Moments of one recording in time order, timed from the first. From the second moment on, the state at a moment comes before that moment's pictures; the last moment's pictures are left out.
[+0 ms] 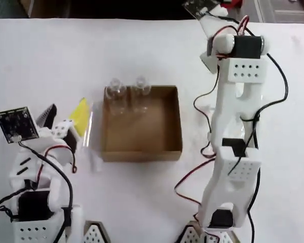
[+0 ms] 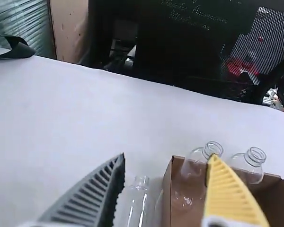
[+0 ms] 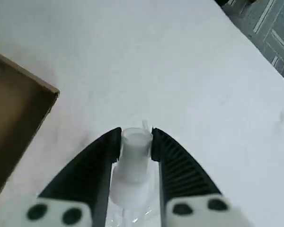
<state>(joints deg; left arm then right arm) -10.2 -84.3 65.6 48.7 12.7 -2.0 29.6 -65.3 97.1 41.4</state>
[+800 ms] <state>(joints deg) -10.2 -84.3 65.6 48.7 12.7 -2.0 22.5 -41.4 91.4 19.4</state>
